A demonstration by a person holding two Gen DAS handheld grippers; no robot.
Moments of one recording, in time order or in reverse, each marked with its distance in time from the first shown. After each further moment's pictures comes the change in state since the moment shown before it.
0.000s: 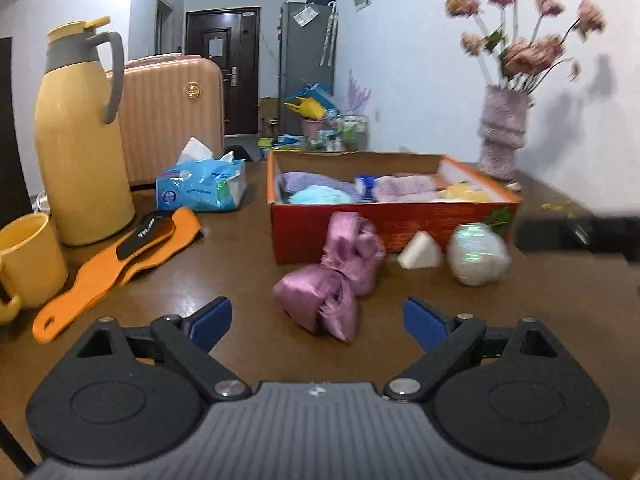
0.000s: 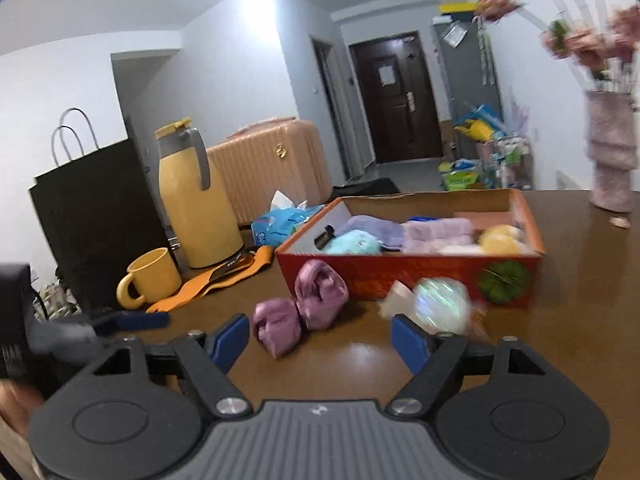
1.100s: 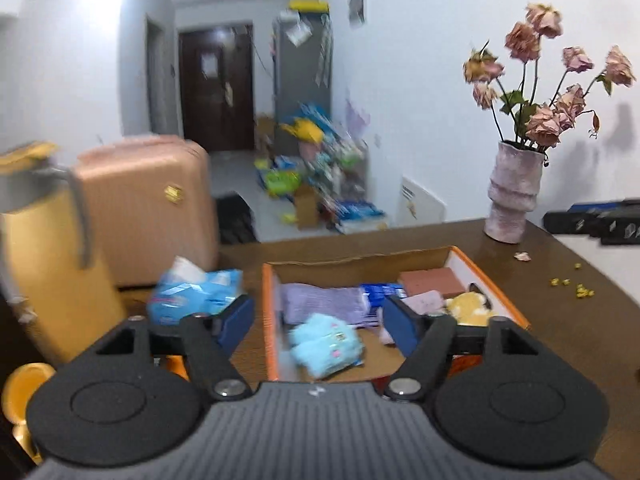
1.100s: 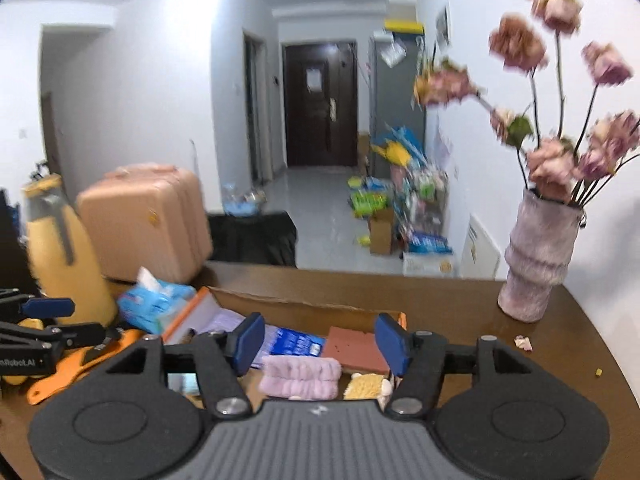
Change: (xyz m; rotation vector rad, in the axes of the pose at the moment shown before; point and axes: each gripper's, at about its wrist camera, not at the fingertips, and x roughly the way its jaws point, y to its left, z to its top) left arm 0.000 -0.002 0.155 0.031 -0.052 0.011; right arm 0.020 -0.063 0.176 -0.083 -0.013 -0.318
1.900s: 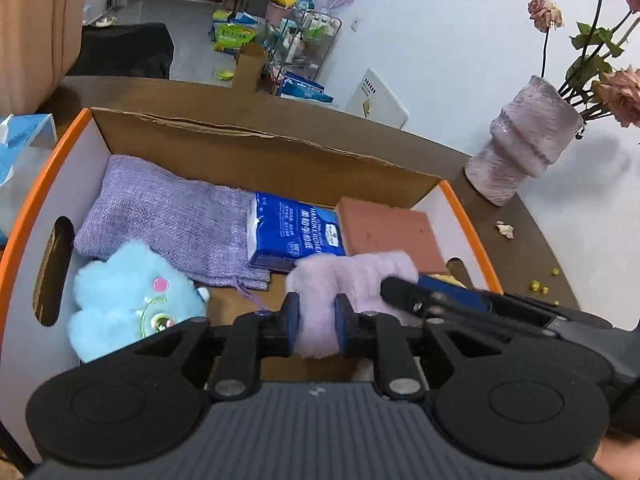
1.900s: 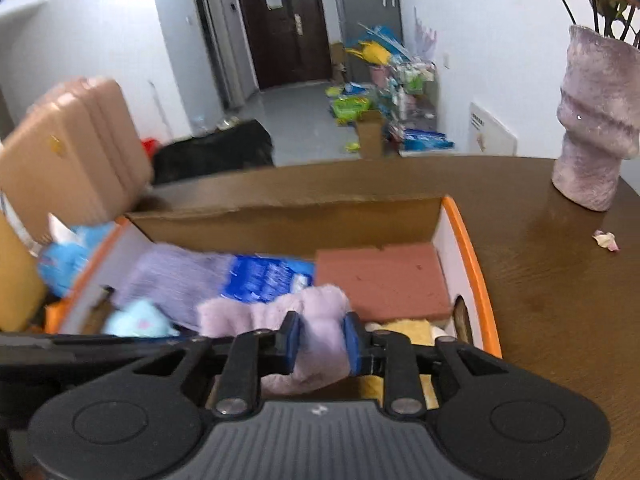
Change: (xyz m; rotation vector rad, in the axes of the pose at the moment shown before) left arm 0.265 -0.048 -0.023 -0.301 0.427 -0.280; right arm 0.218 -0.020 -0.065 0.157 0.321 -0.046
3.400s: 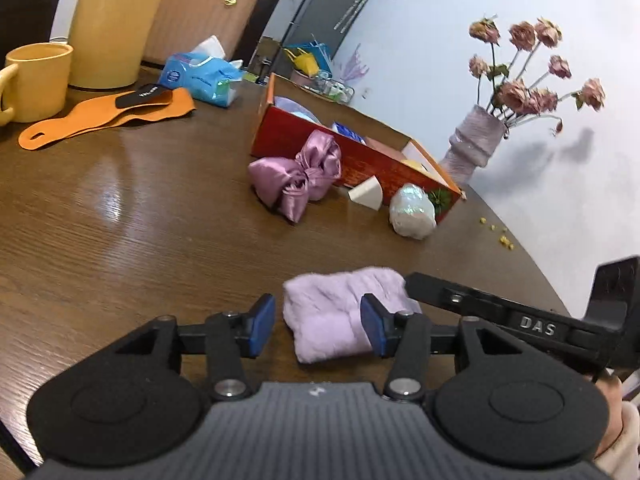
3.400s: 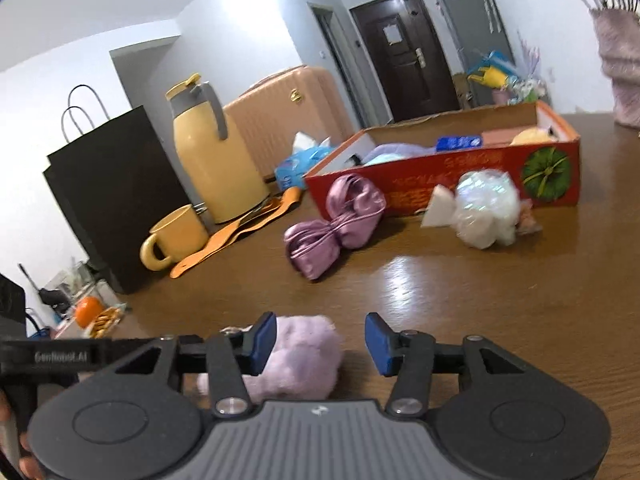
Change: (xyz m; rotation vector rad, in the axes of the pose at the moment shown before) left arm -0.247 0.052 -0.313 -0.079 -0.253 -0.013; right arm -0.194 0.057 -0.266 -0.056 -0.146 0.477
